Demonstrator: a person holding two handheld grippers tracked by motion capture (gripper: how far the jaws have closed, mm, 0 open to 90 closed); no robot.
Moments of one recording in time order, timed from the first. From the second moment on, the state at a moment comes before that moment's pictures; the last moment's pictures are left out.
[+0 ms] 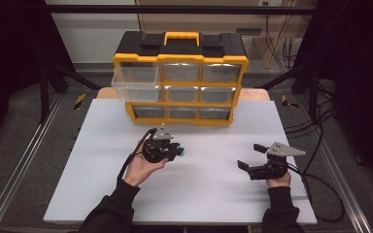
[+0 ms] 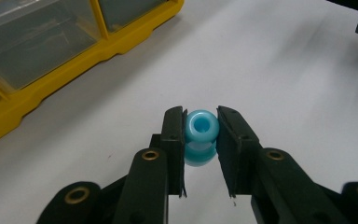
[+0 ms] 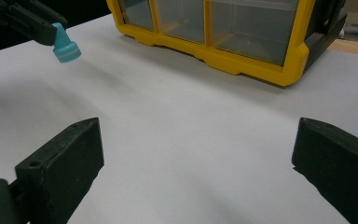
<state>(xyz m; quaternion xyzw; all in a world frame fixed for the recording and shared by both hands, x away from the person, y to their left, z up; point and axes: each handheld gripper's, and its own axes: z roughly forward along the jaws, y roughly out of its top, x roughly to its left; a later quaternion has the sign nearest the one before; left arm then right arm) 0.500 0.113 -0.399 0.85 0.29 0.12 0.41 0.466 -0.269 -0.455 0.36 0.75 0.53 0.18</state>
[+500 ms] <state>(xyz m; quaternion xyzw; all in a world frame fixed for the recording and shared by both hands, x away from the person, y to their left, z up) 0.492 0.134 -0.383 0.85 0.29 0.14 0.42 0.466 -0.269 -0.455 0.36 0.74 0.54 0.18</state>
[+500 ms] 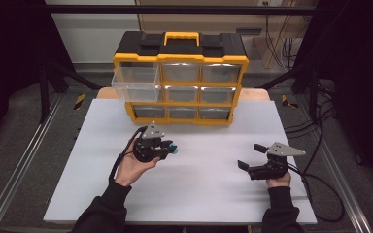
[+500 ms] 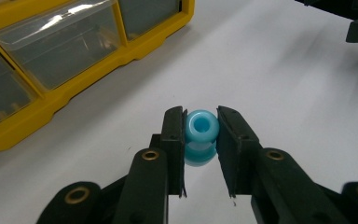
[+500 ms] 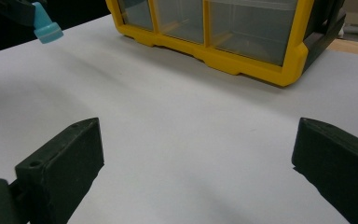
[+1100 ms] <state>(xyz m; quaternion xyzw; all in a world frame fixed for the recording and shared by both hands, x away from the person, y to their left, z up) 0.489 0.155 -0.370 0.84 0.30 0.15 0.43 0.466 -0.269 -0.455 0.36 0.75 0.53 0.18</state>
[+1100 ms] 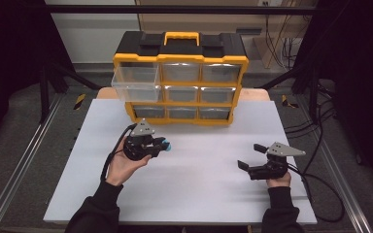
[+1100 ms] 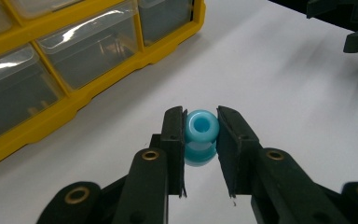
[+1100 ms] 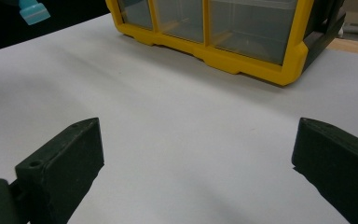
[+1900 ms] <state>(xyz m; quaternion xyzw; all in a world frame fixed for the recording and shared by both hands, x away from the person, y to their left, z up) 0.485 0.186 -0.343 0.82 0.31 0.17 0.44 0.466 -0.269 -0.456 0.36 0.75 0.53 0.18</state>
